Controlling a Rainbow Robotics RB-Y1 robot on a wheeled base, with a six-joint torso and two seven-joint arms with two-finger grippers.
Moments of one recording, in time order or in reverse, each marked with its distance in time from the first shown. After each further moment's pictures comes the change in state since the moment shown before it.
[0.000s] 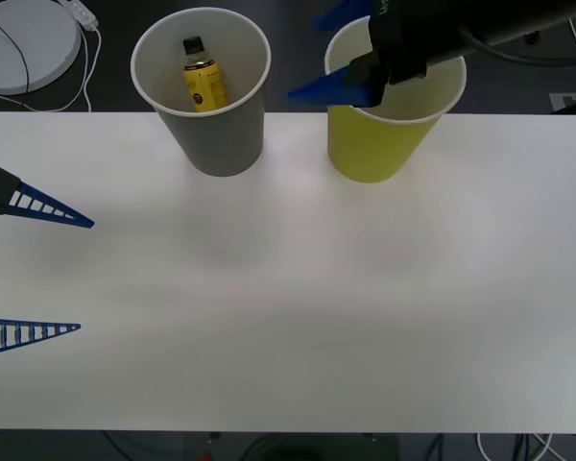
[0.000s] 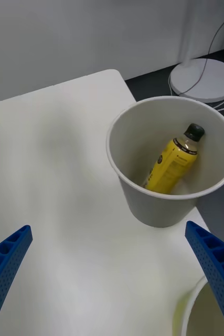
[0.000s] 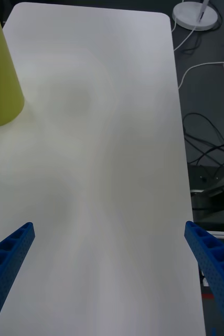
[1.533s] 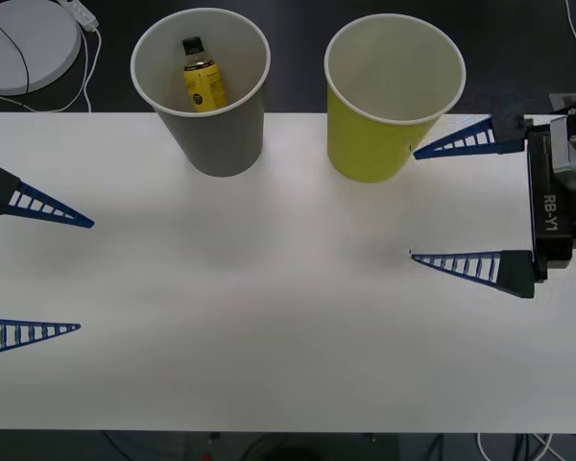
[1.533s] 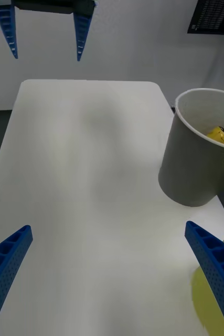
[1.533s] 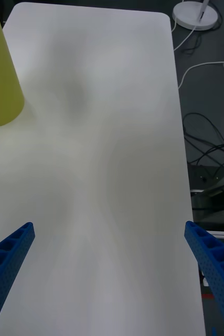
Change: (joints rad) right arm 1.019 -0.069 -0.670 -0.363 -0.257 -0.048 0.759; left arm 0.000 0.000 0.000 0.000 0.000 0.000 0.000
